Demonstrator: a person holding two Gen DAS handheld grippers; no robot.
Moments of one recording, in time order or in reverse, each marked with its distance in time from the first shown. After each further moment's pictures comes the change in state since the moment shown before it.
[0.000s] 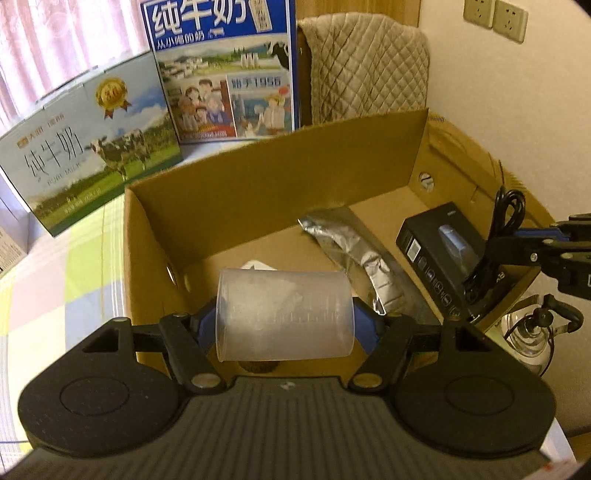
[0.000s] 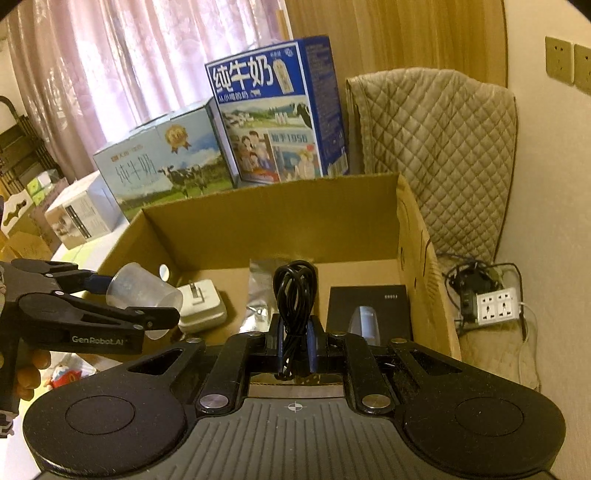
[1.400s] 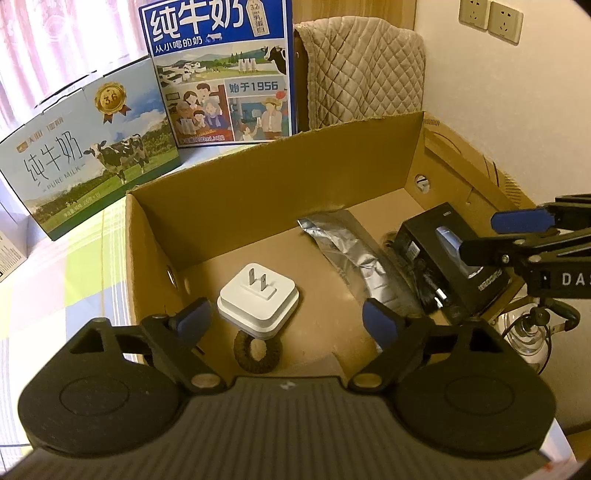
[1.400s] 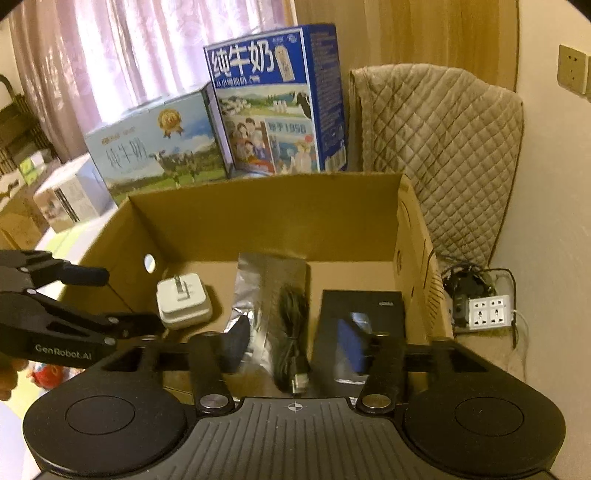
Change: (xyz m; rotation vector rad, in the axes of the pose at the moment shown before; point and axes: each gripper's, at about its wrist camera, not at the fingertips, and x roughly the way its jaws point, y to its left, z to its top) left arm -0.007 0.000 0.002 0.012 -0.017 -0.006; right arm 0.013 0.000 0.008 -0.042 0.018 -0.031
